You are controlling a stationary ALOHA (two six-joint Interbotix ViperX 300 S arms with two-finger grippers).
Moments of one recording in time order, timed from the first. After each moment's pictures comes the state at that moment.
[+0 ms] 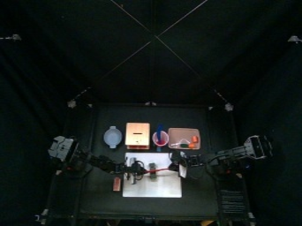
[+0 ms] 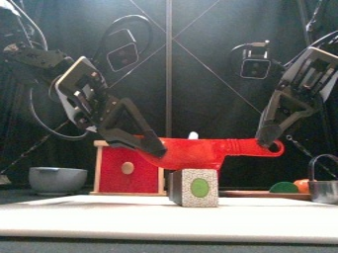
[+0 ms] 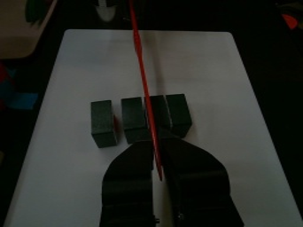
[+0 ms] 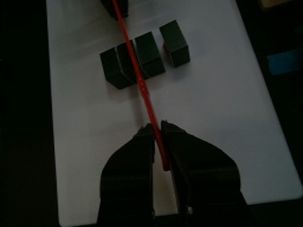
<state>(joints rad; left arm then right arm) -0.28 0.15 0.83 -0.45 -0.50 0.25 0.07 -0.28 1.02 0.05 -0.03 0.29</state>
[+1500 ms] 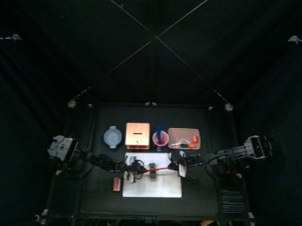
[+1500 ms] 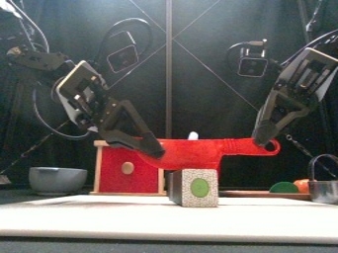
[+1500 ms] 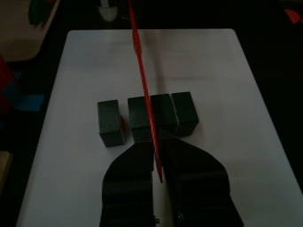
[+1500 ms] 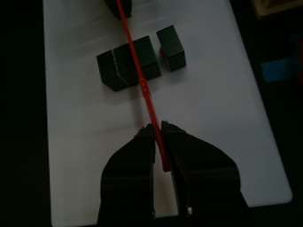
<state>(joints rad) -0.25 0.13 0.84 -0.39 -0.49 0.25 0.05 -0.28 1.01 0.01 -0.01 0.29</state>
